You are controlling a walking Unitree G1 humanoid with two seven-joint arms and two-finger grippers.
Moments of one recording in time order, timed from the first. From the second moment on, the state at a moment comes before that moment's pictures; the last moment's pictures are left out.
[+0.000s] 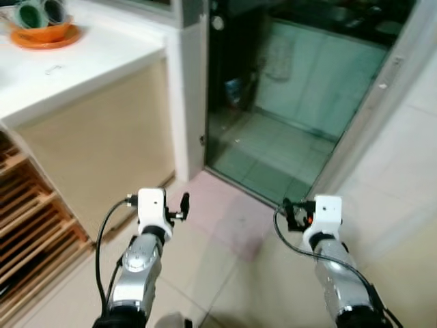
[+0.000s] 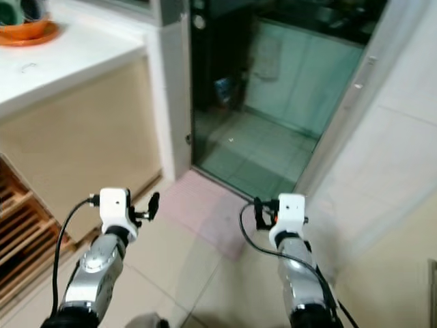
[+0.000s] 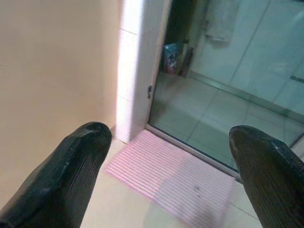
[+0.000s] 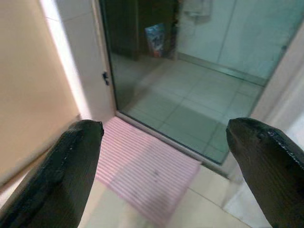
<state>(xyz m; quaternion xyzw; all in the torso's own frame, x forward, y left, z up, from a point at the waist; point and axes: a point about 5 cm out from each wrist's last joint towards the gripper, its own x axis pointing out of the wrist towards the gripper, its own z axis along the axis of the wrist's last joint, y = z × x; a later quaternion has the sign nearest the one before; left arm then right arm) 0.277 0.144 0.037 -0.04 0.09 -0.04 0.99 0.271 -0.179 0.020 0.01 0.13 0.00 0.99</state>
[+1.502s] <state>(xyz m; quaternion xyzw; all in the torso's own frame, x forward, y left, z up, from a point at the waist) 0.277 0.163 0.039 -0.01 0.10 -0.03 0.99 0.269 -0.169 0.011 0.00 0.15 0.03 0.99</state>
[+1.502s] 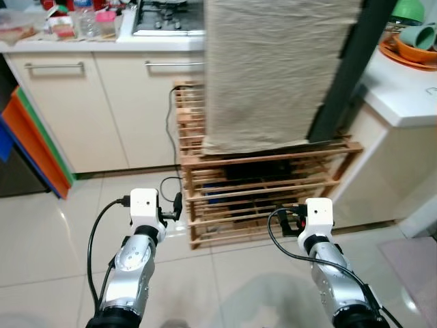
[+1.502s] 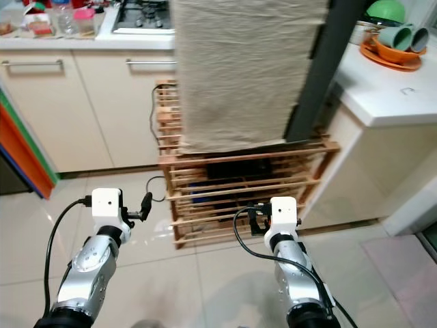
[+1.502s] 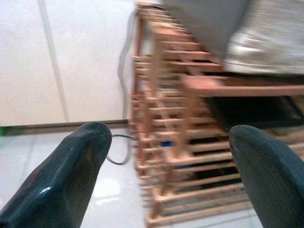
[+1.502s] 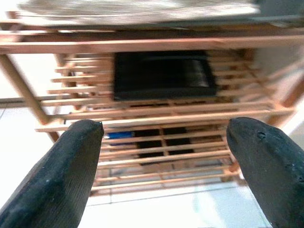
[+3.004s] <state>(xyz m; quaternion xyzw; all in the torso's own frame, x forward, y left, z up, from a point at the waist) 0.292 0.173 0.050 0.06 0.07 -0.04 0.99 0.280 -0.144 0.018 0.00 0.11 0.05 0.99</state>
